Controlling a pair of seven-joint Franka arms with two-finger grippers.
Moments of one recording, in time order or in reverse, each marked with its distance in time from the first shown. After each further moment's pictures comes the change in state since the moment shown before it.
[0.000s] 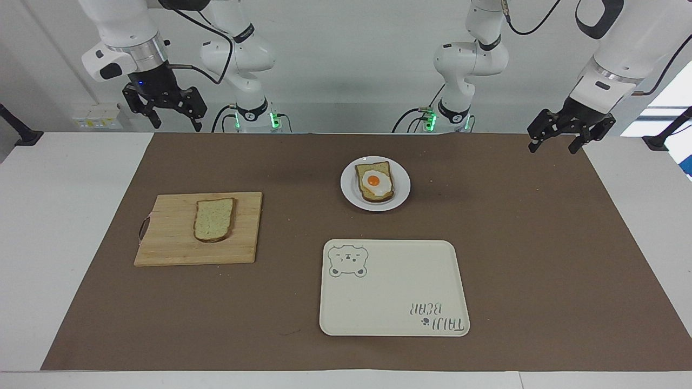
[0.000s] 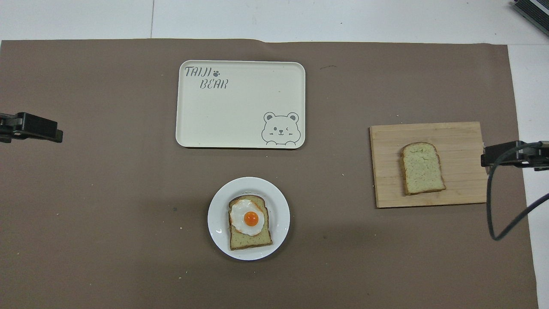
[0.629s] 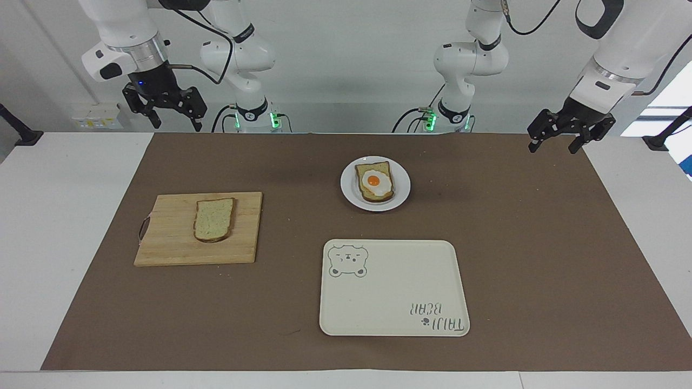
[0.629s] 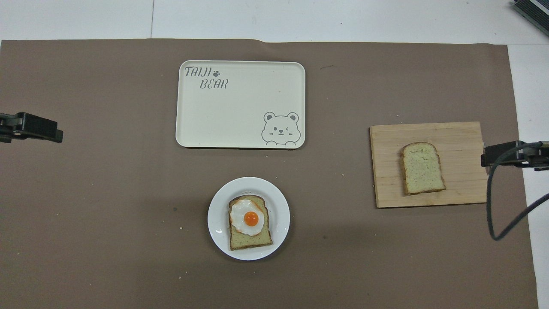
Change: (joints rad) left arm 0.000 0.000 0.000 0.000 0.000 0.000 0.000; right arm 0.000 0.000 0.000 0.000 0.000 0.000 0.000
